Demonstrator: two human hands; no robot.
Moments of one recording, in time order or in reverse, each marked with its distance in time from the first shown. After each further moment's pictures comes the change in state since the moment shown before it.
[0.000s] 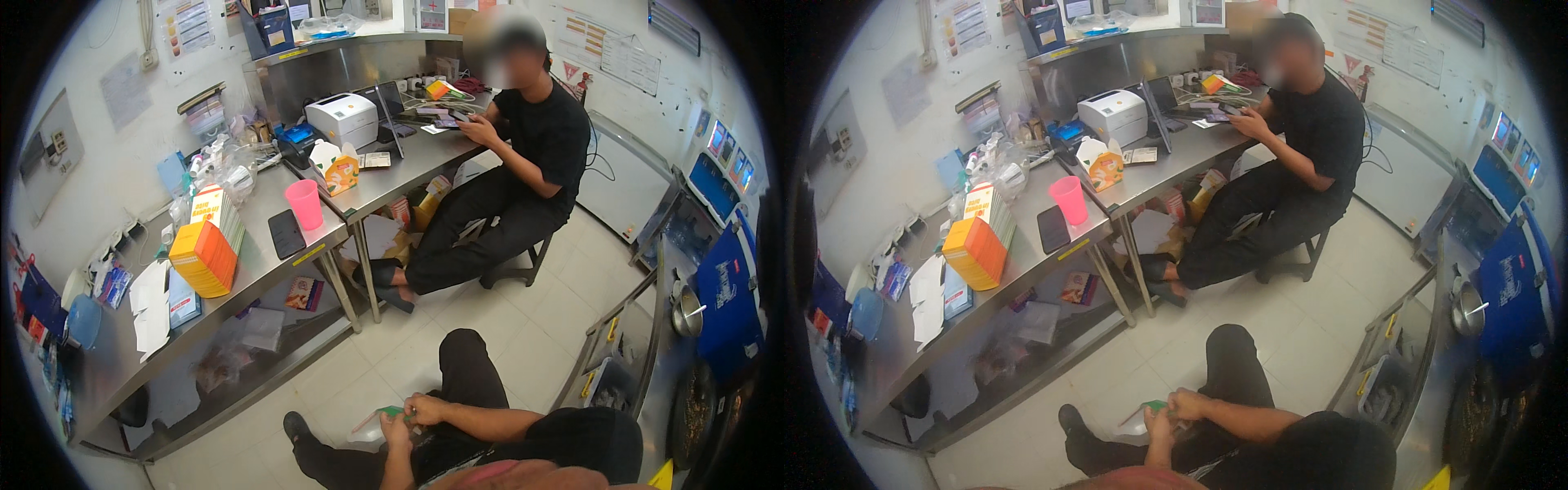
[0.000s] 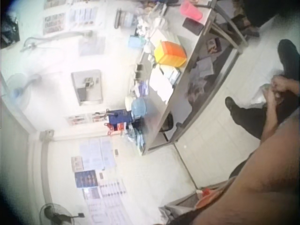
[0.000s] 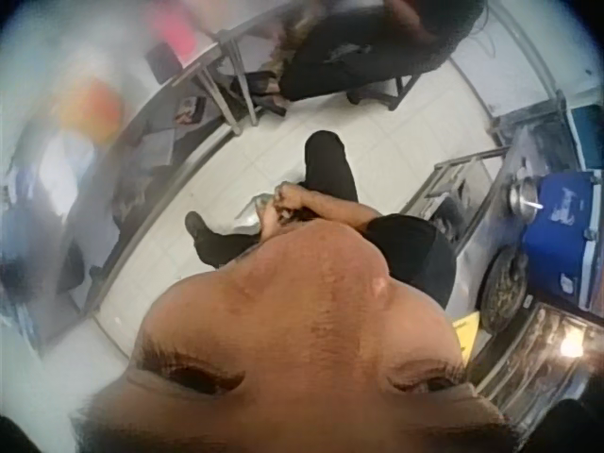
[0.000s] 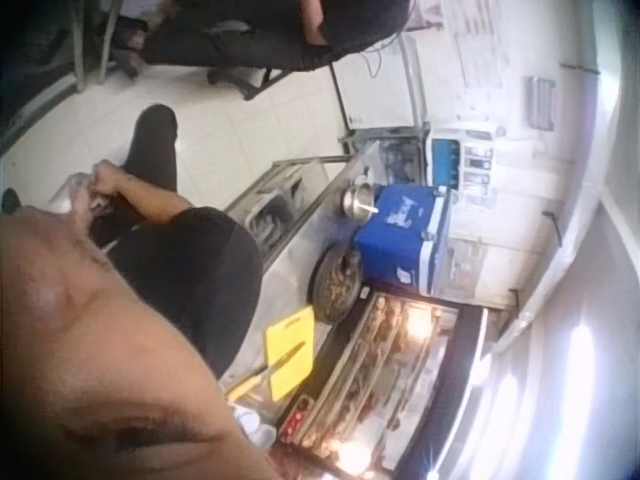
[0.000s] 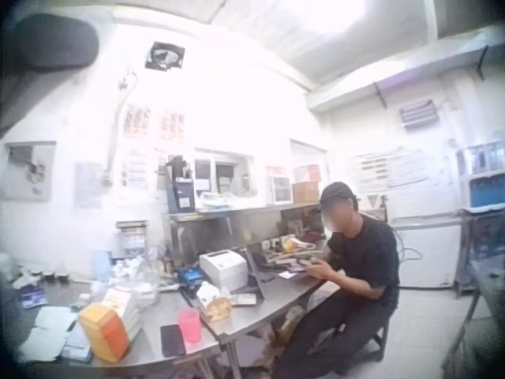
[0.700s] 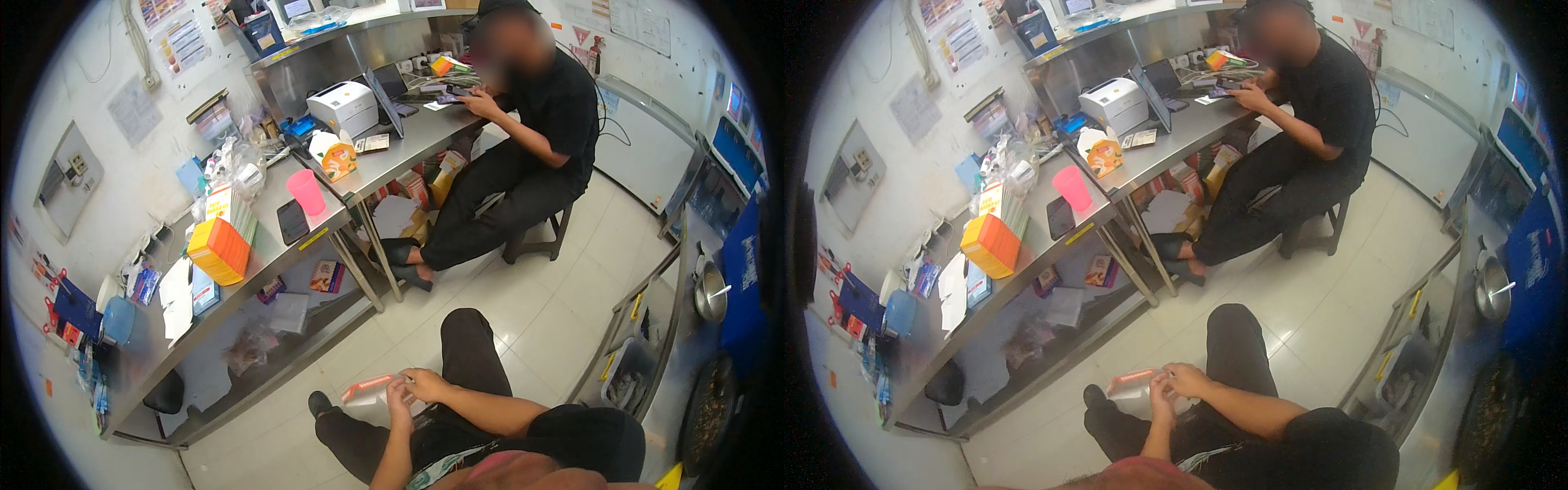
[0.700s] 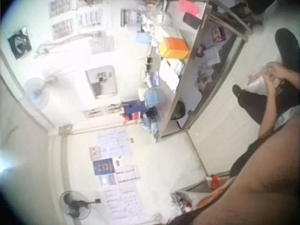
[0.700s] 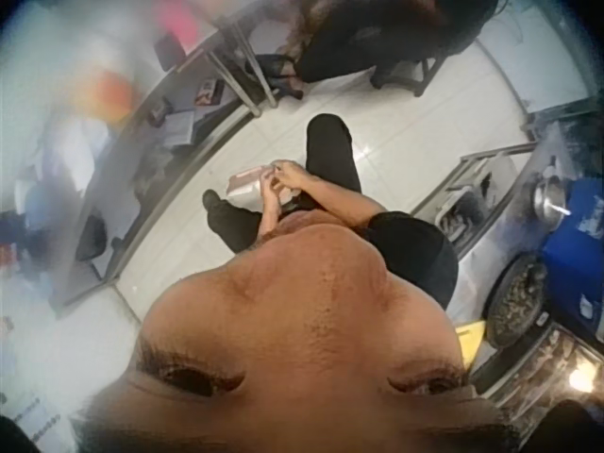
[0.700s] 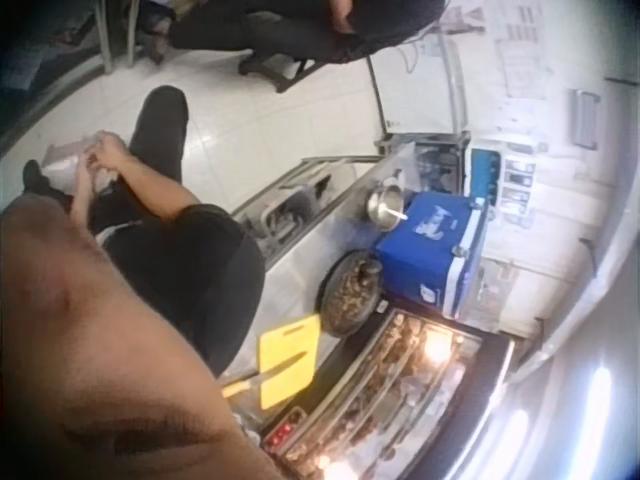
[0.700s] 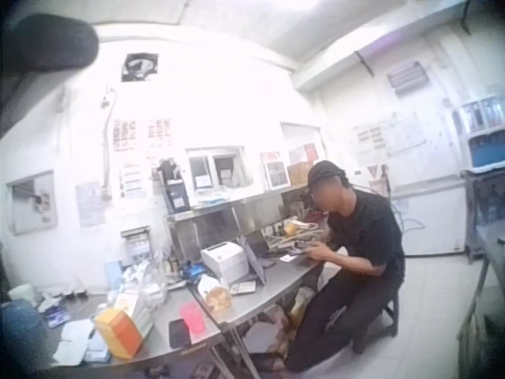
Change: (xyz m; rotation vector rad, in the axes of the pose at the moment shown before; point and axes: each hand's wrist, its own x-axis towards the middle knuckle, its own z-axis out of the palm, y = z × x) left_hand -0.015 0.012 0.003 0.178 -0.190 0.201; right_hand -0.009 -0.027 -0.008 0.214 0.203 -0.056
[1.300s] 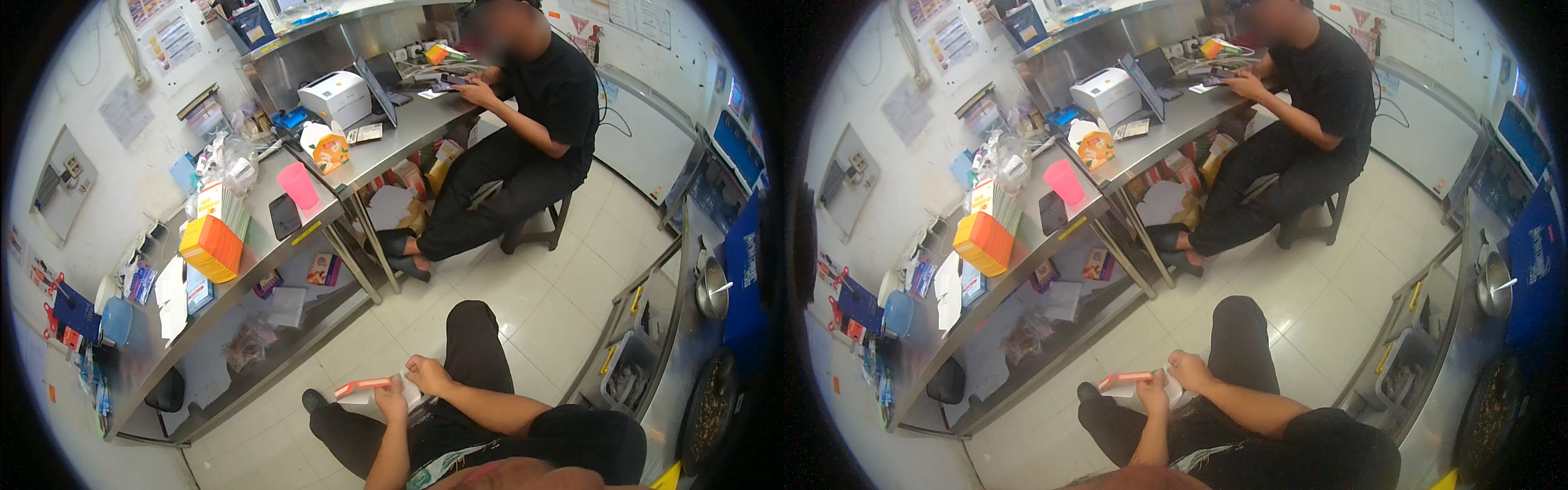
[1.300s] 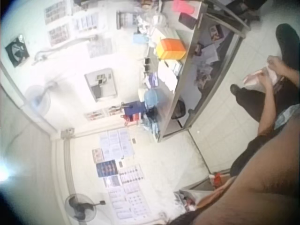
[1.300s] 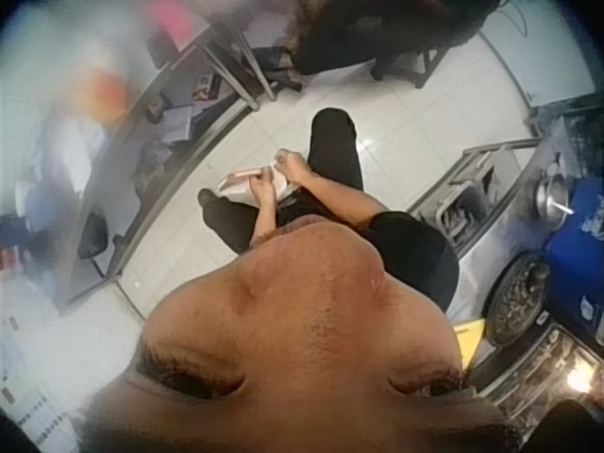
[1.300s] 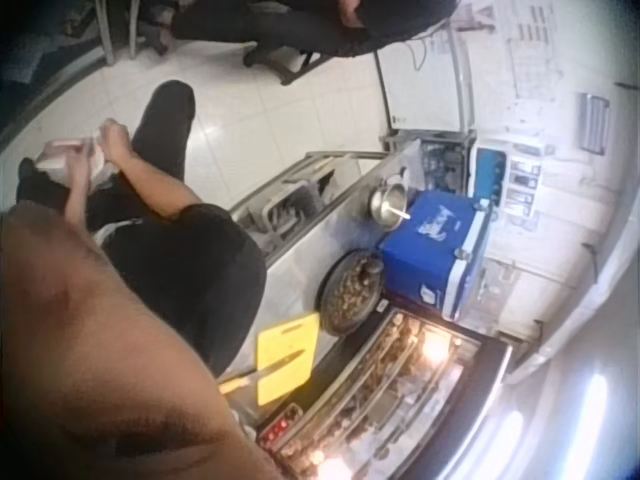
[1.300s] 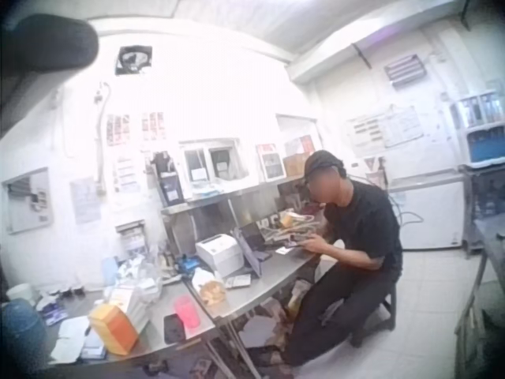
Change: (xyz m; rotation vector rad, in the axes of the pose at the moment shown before) left_hand 0.013 0.001 0.008 0.257 0.301 0.180; right_hand -0.009 0.007 0.001 0.139 0.316 0.004
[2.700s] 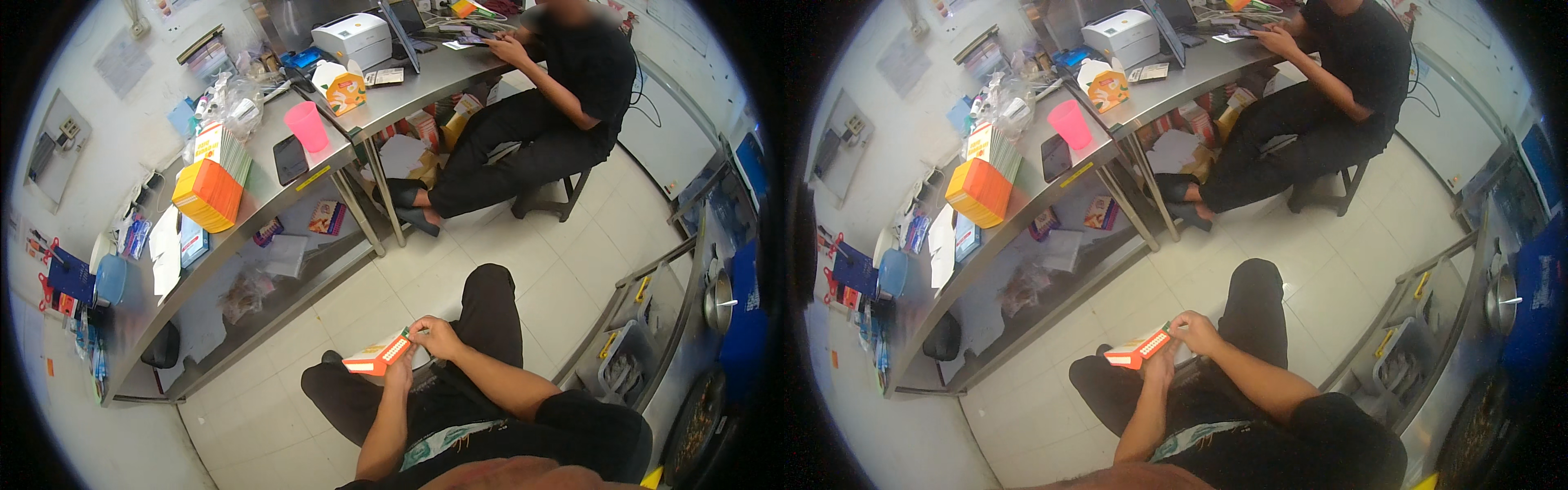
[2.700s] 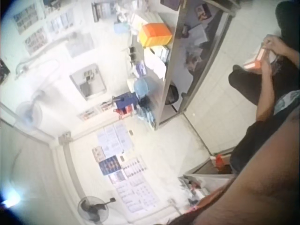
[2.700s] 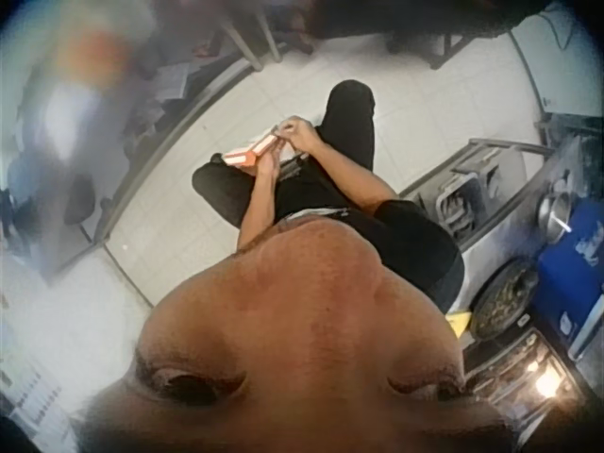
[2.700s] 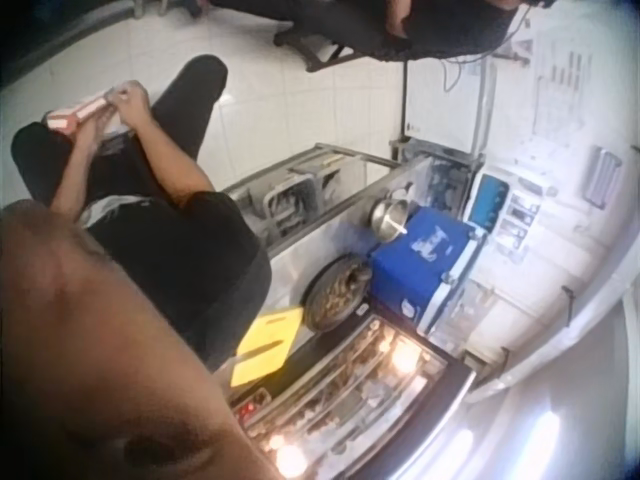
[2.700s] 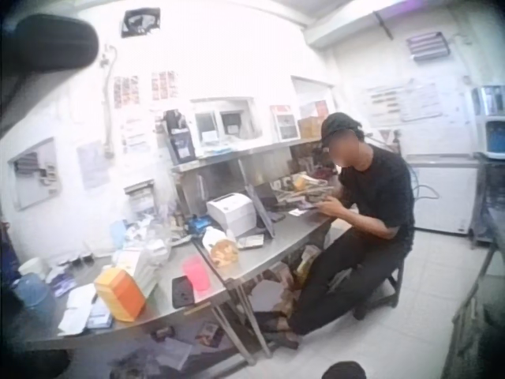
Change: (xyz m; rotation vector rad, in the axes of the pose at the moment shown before) left_hand -0.009 0.020 -0.004 -0.555 -0.223 -0.277; right_hand 0.010 0.011 -0.007 0.221 -0.100 -0.030
